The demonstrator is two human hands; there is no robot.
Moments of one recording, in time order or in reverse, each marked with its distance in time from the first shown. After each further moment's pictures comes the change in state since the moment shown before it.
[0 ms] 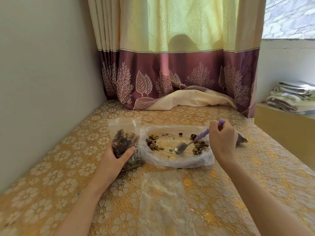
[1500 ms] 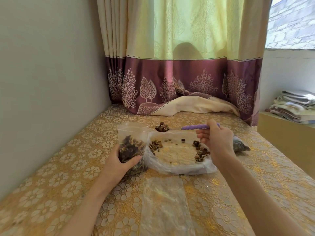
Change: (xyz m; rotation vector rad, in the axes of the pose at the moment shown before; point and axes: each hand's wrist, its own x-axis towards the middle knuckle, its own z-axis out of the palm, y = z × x) left_hand -0.004 0.005 -0.005 -0.038 -0.090 0.014; right_hand 0.002 -0.049 -0.001 0.517 -0.148 0.446
